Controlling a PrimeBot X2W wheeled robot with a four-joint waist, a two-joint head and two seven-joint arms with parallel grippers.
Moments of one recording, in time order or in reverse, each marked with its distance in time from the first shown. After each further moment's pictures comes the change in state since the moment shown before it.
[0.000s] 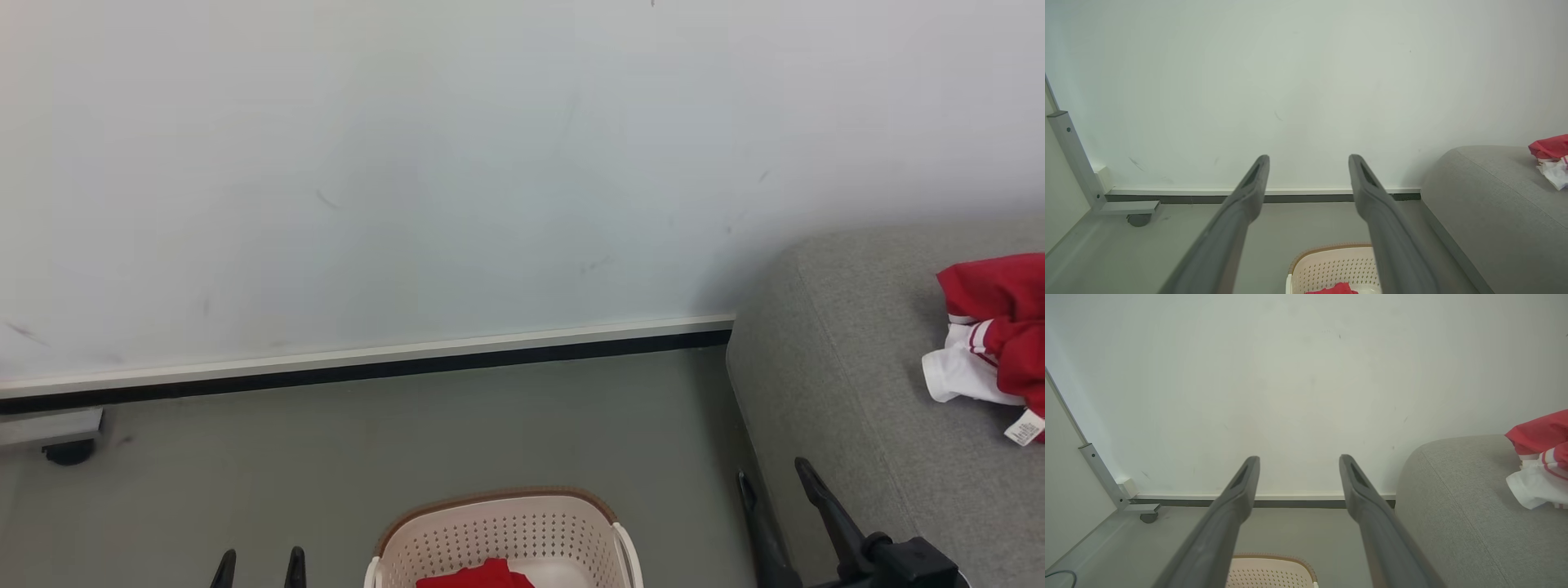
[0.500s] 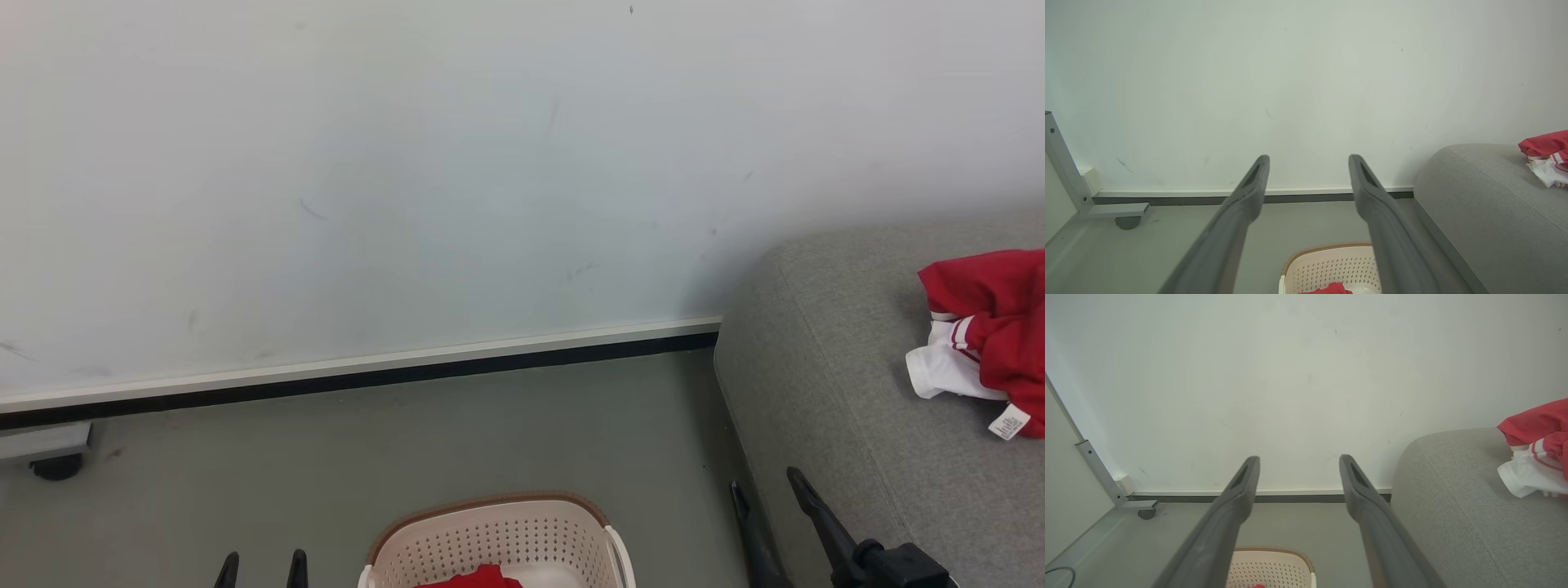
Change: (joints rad) left arm -0.002 -0.007 0.008 0.022 -0.001 -0.016 0.000; right arm 0.011 -0.005 0.023 0.015 0.003 0.000 0.000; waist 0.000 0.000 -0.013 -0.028
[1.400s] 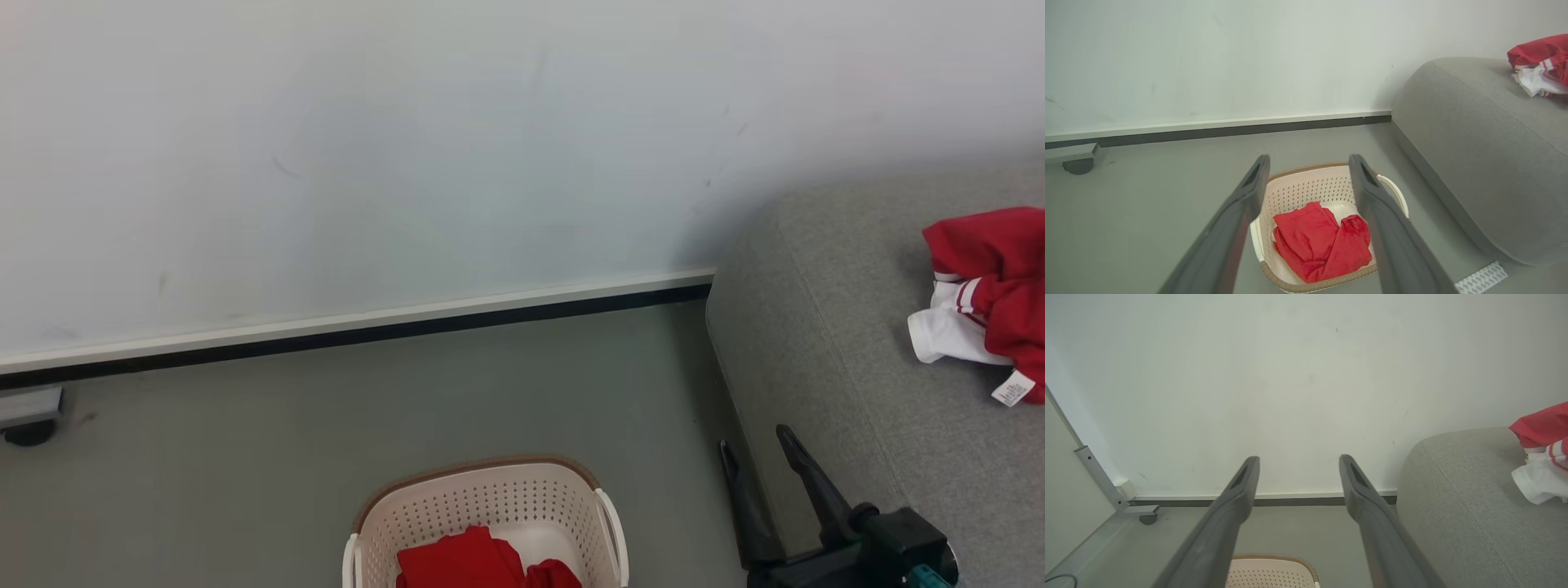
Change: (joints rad) left arm -0.083 -0.001 -0.126 0.280 0.039 -0.020 0.000; right arm -0.062 0.002 0.018 -0.025 0.013 0.000 0.000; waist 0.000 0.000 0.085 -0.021
